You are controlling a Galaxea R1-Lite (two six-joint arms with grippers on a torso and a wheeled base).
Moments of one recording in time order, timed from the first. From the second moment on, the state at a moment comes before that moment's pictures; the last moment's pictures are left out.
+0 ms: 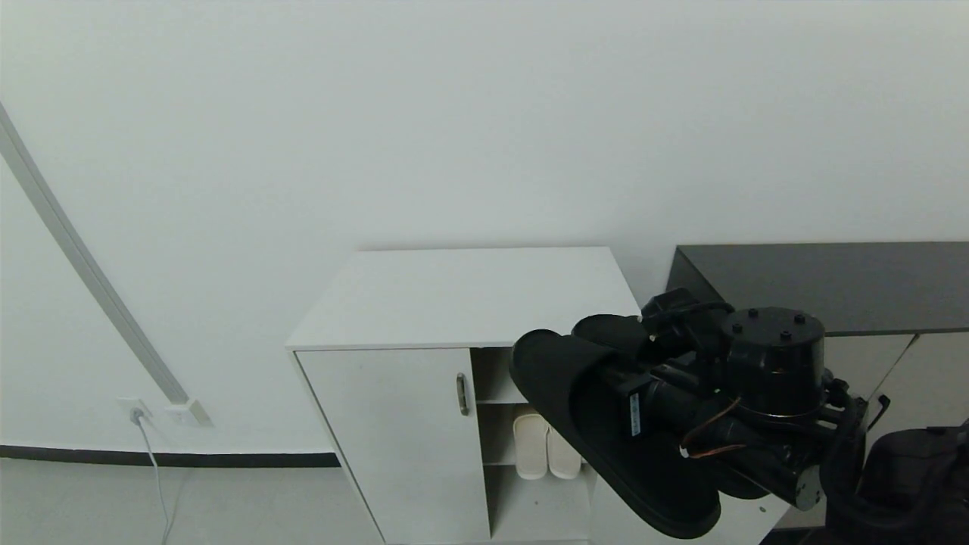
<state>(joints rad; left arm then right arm) 0.00 0.00 0.00 0.00 0.00 0.00 0.73 1.77 -0.66 -0.85 -0.20 0.09</state>
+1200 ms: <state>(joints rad) 0.00 0.00 0.00 0.00 0.00 0.00 0.74 1.77 -0.64 -0.85 -0.20 0.08</state>
